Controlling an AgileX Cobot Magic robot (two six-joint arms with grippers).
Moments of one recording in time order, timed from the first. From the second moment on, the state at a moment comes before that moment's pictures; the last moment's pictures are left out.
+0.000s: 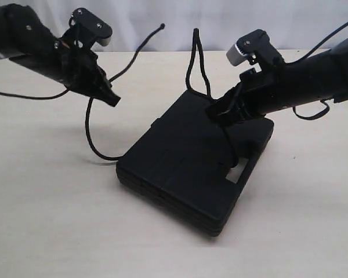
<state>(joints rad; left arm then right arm) -0.19 1.83 -1.17 -0.41 0.38 0.76 0.19 1.69 -0.99 1.13 0.67 -1.39</state>
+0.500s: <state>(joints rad) -0.19 1.56 -0.83 -0.89 0.42 1.51 0.08 1.70 -0.99 1.16 0.71 -1.37</state>
